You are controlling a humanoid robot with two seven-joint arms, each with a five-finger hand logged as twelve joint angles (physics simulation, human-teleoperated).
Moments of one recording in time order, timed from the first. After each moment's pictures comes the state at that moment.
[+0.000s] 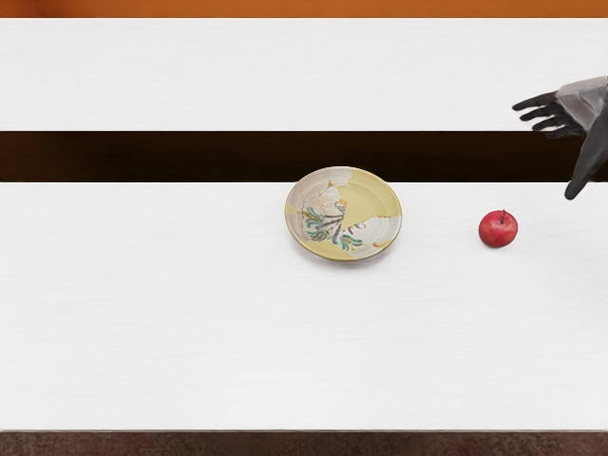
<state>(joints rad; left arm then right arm) -0.04 0.00 0.00 -0.15 0.02 -0.01 0.18 1.36 -0.94 0.18 1.10 -0.46 0.61 -0.48</state>
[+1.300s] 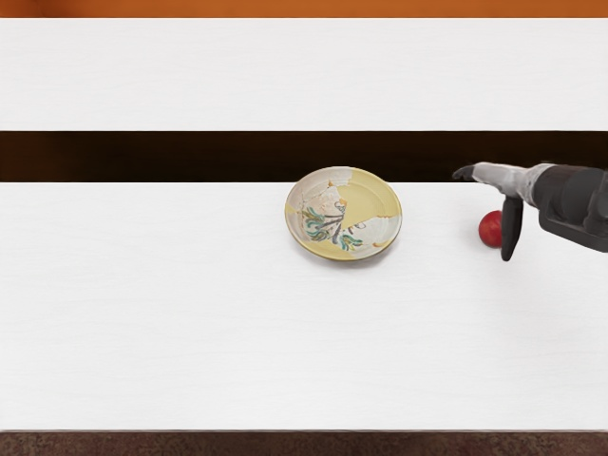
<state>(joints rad) -0.04 0.00 0.00 -0.15 0.02 -0.01 0.18 1.06 -0.79 0.23 1.50 -1.13 0.16 -0.61</state>
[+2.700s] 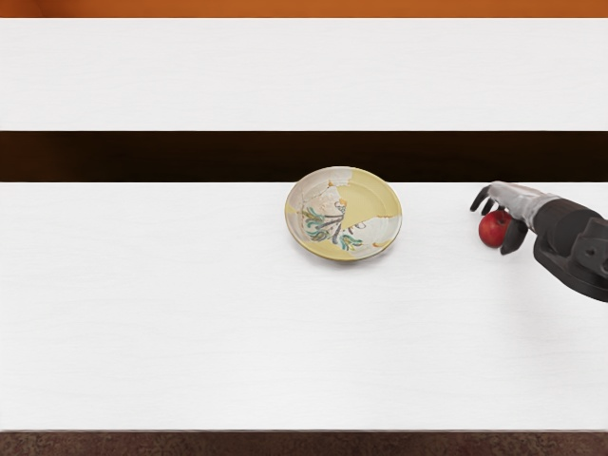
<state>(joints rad) -0.04 0.00 0.00 -0.15 0.02 -0.01 0.18 0.92 -0.73 0.21 1.42 -1.26 -0.04 -0.61</state>
